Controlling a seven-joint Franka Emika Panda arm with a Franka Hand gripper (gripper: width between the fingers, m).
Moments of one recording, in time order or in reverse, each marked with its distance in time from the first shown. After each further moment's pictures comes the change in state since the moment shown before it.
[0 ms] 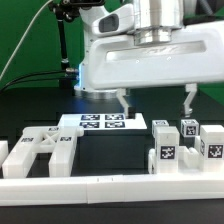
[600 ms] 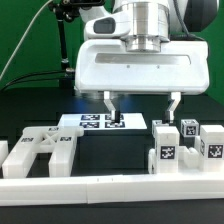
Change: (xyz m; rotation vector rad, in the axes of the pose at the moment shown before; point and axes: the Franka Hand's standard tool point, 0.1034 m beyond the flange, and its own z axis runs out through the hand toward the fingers) arm -0.012 0.011 0.006 -0.020 0.041 -0.236
